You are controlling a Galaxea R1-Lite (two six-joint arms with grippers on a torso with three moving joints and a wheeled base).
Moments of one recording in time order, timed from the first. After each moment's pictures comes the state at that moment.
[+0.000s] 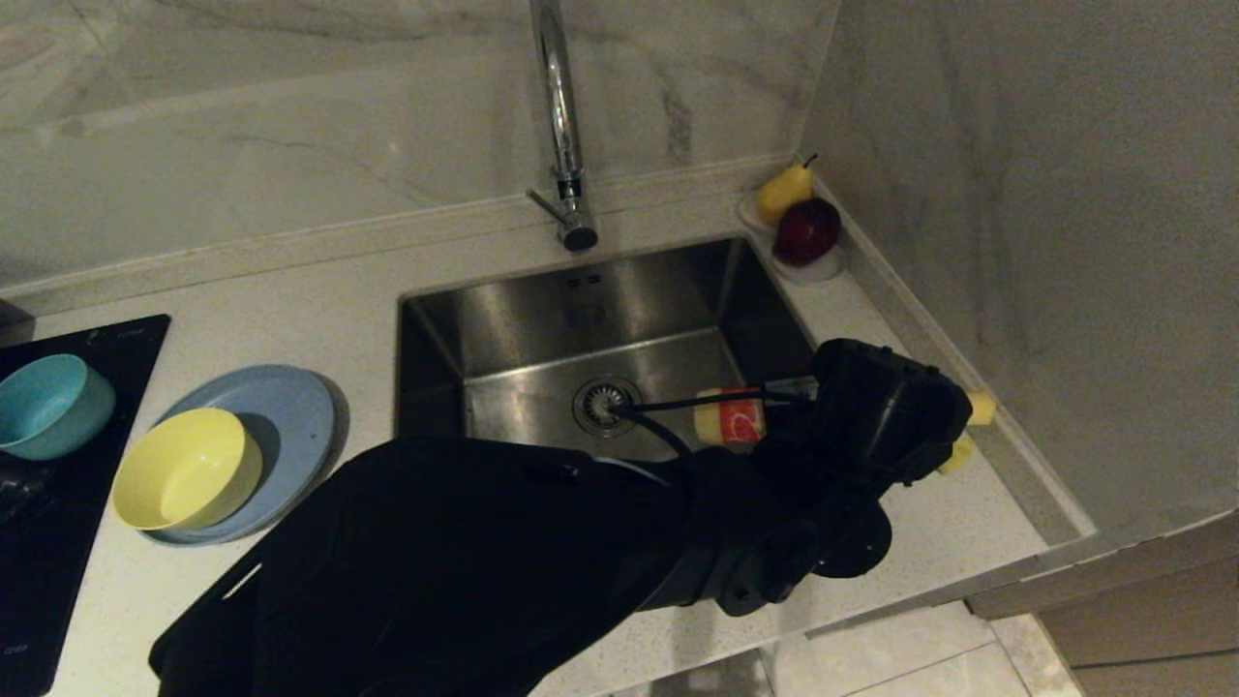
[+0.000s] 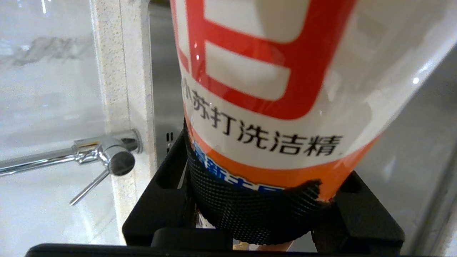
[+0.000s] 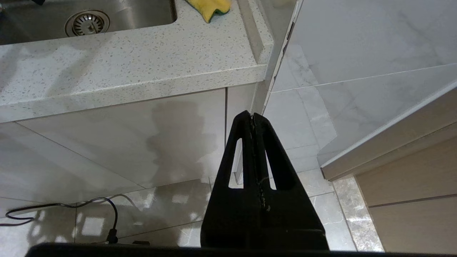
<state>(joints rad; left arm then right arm) -1.04 2.39 -1.88 -0.22 0.81 1.09 0.01 0.00 0.00 0.00 0.00 0.00</state>
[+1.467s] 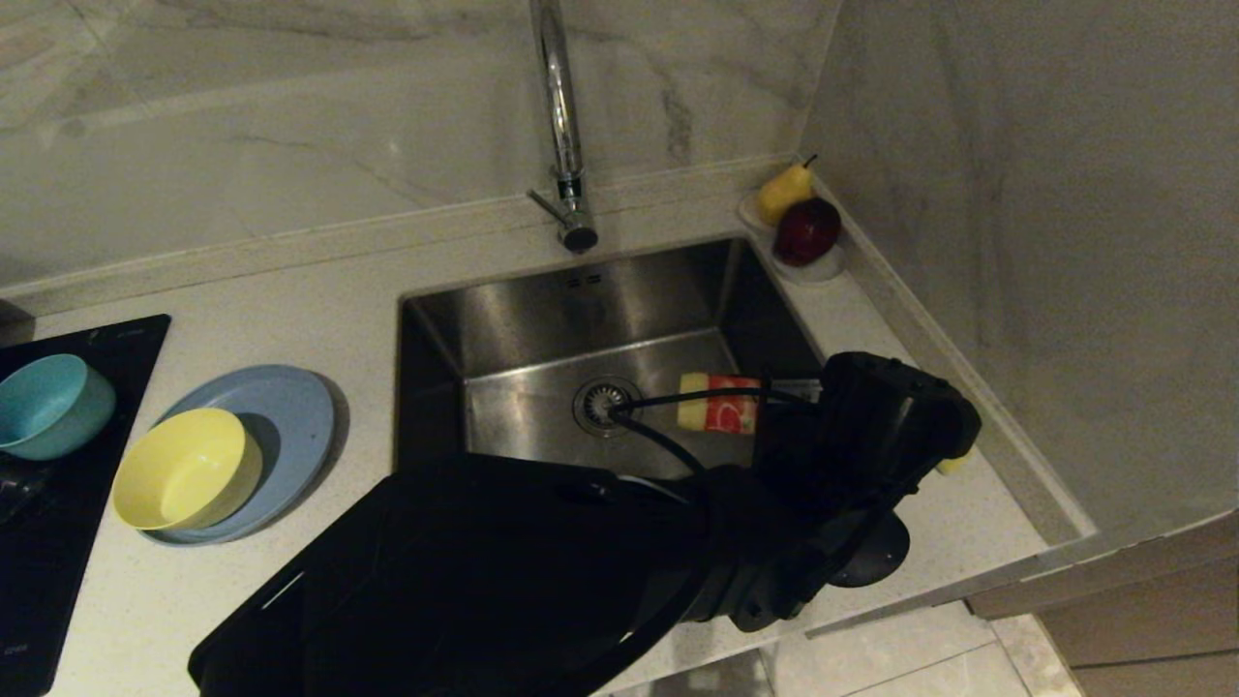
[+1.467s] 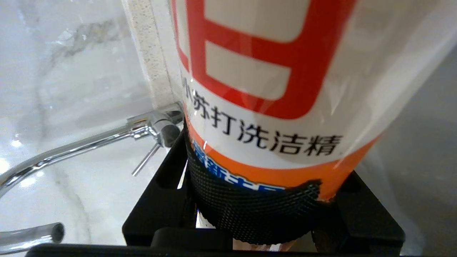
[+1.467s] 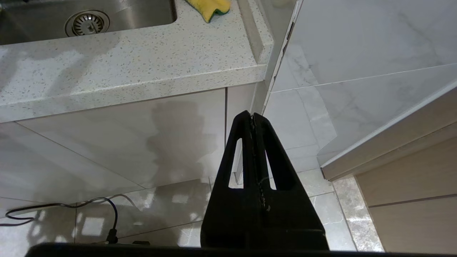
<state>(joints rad) -1.05 2.43 -1.90 -0.30 1.01 1.35 0.01 0.00 0.00 0.00 0.00 0.00</state>
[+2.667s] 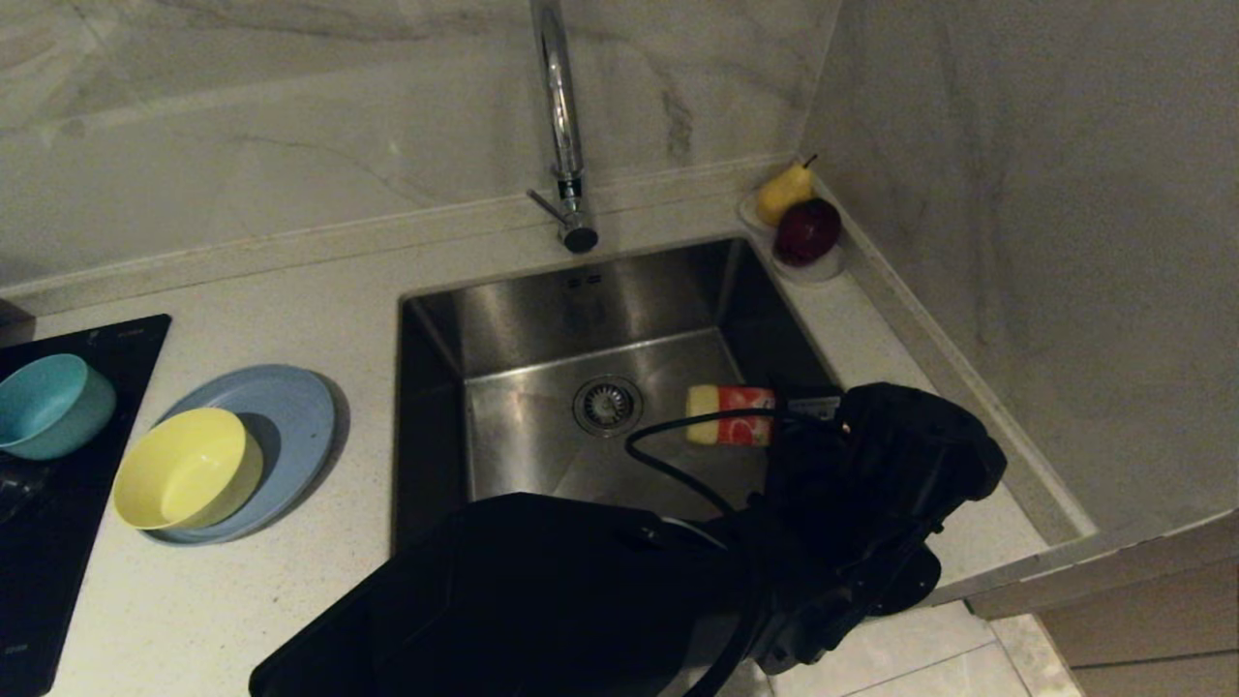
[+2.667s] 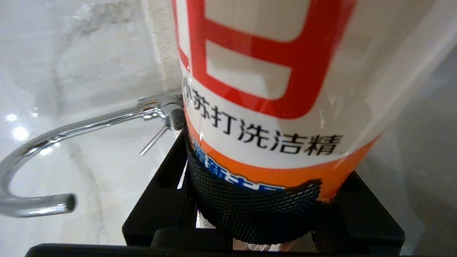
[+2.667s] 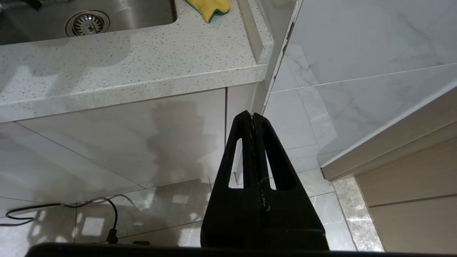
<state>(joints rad) -1.08 2.49 -1.90 -0.49 1.13 1.43 0.01 0.00 0.00 0.00 0.00 0.00</state>
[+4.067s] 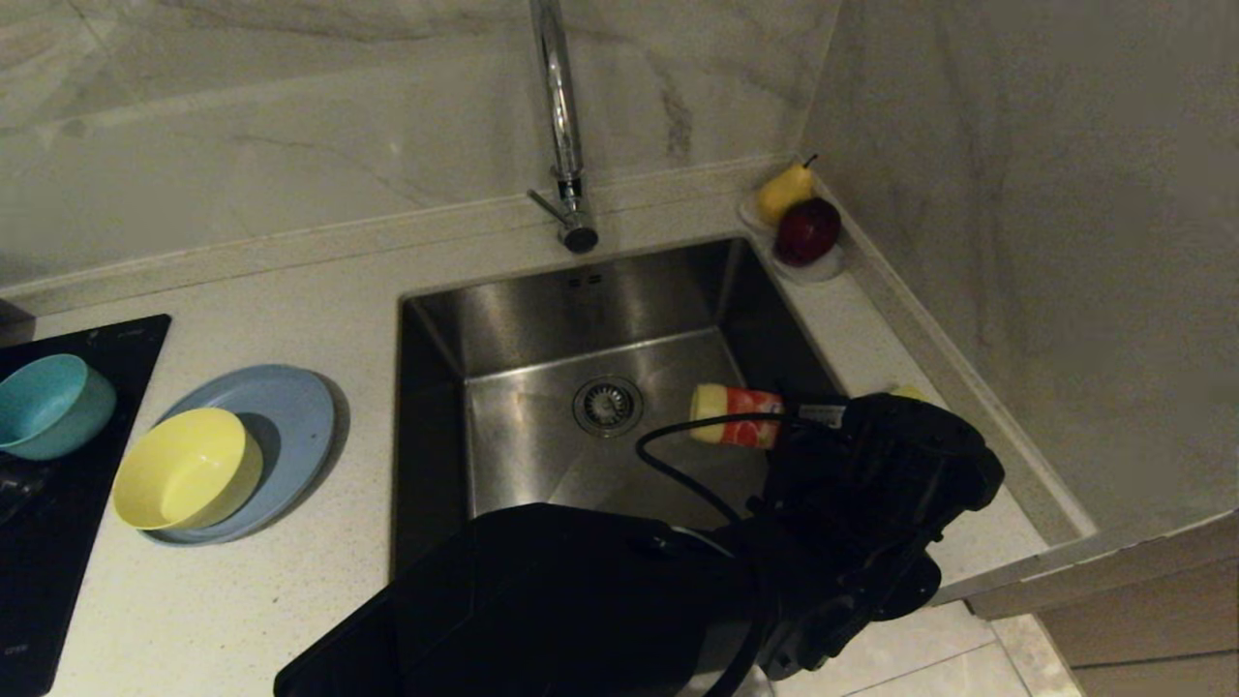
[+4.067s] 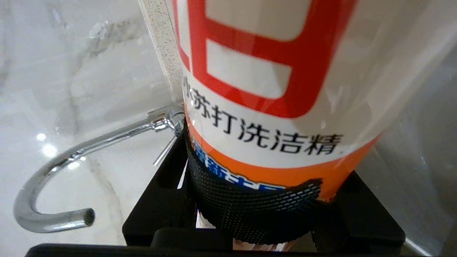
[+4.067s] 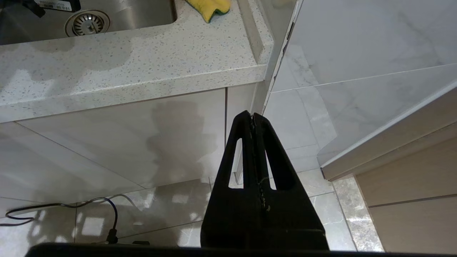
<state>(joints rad) -1.08 2.52 -1.91 -0.51 1.12 1.55 0.01 0.00 0.00 0.00 0.00 0.00</state>
